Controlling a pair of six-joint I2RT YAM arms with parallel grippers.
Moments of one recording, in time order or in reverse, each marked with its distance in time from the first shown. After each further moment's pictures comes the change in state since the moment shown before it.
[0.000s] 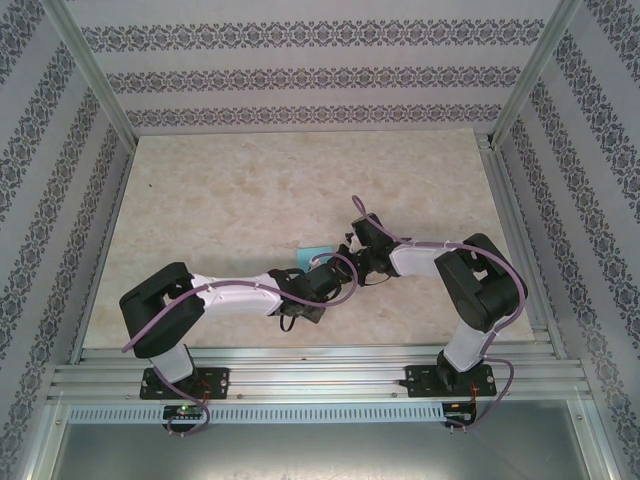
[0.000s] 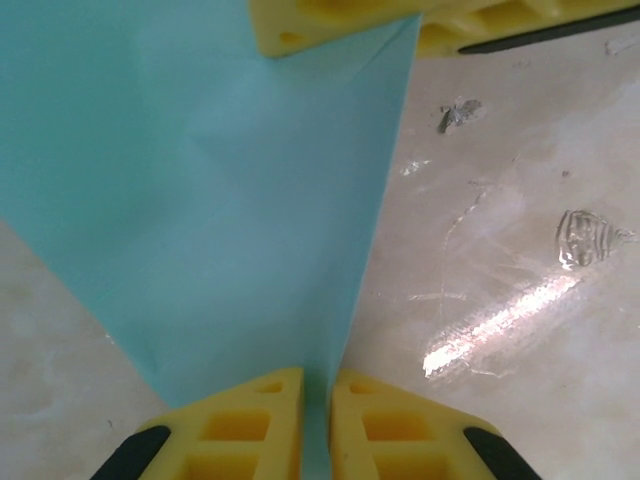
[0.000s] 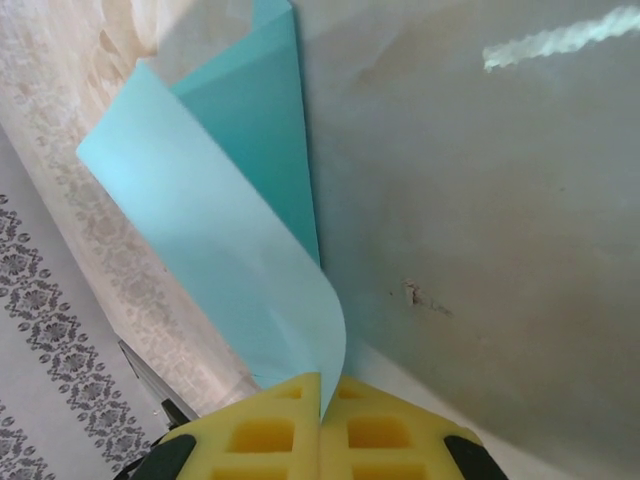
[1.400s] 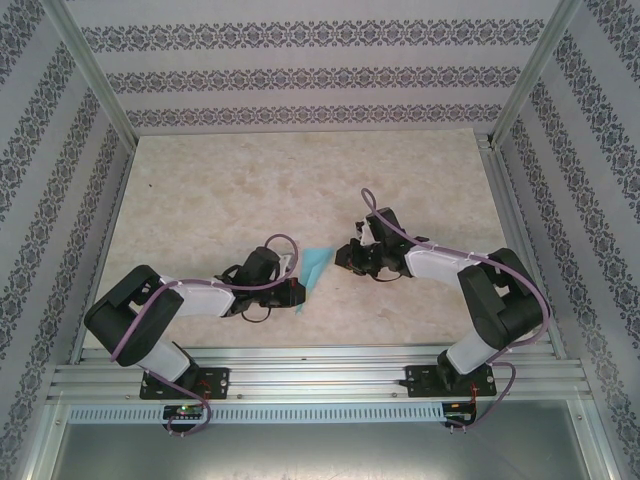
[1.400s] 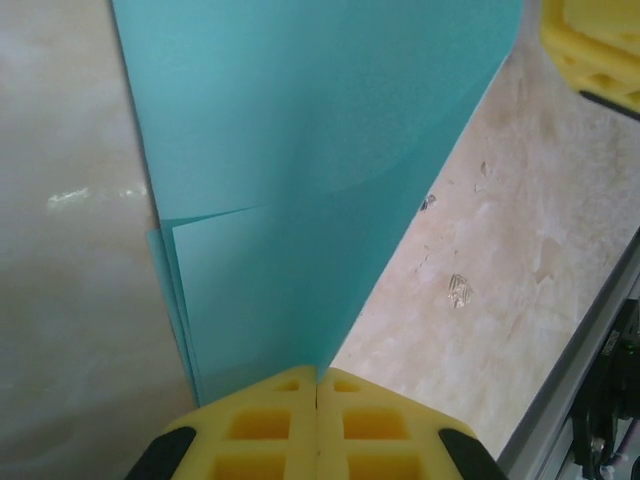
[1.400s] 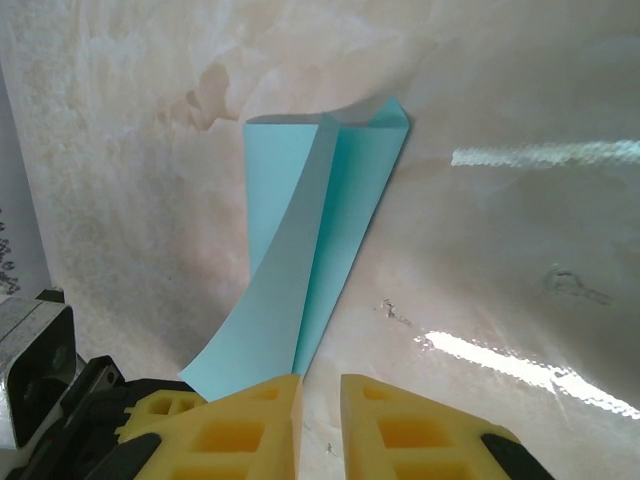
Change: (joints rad) left arm 0.373 -0.148 -0.432 0.678 0.629 -0.225; right arm -0.055 -0.144 -0.037 -0.041 0.086 -0.229
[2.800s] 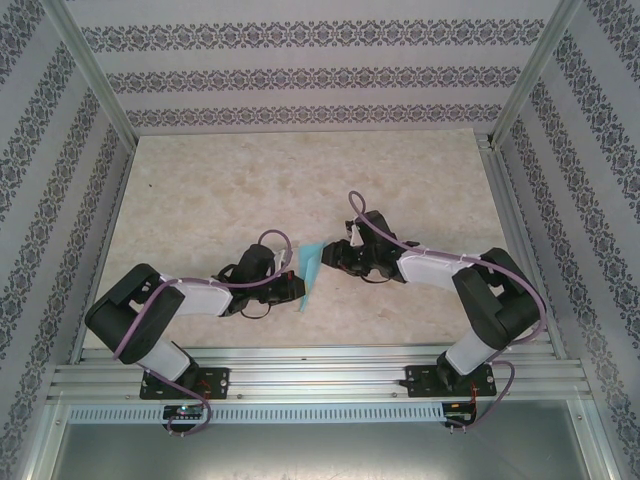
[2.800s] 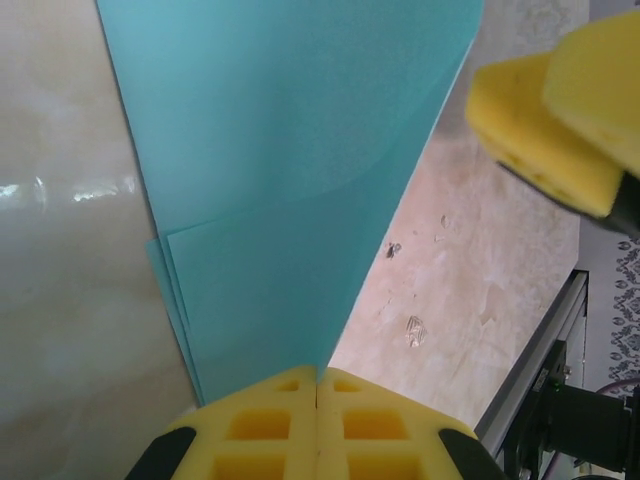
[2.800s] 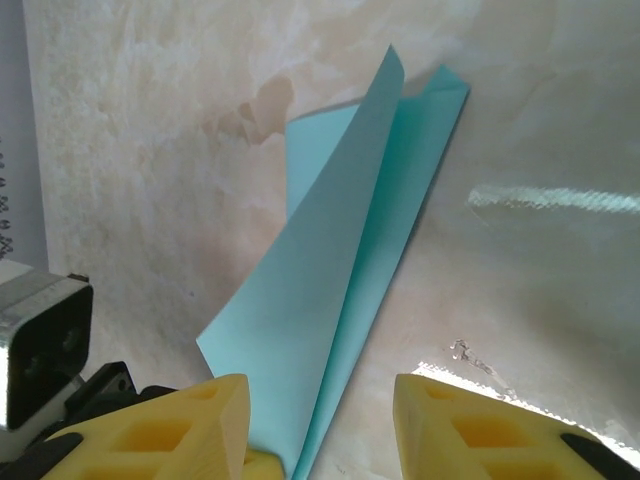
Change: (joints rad) left arm 0.038 0.011 -0.016 0.104 0.036 -0.131; right arm 0.085 0.020 -0.008 0.120 0.082 0.027
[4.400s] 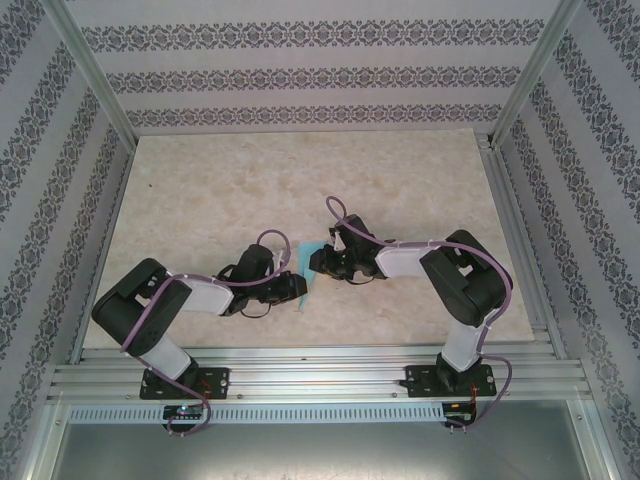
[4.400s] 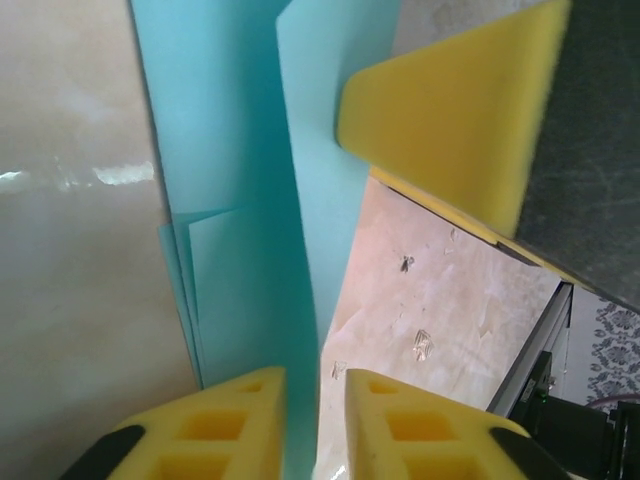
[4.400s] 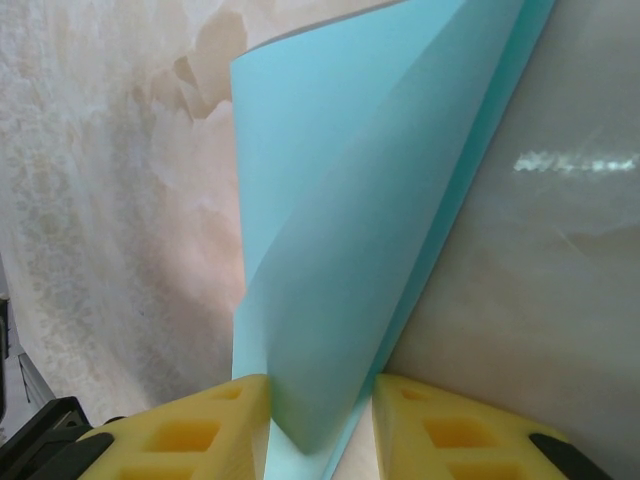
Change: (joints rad) left arm 0.018 0.035 -0.008 0.043 0.026 -0.034; right arm 0.062 0.198 0.097 0.039 0.007 0.034
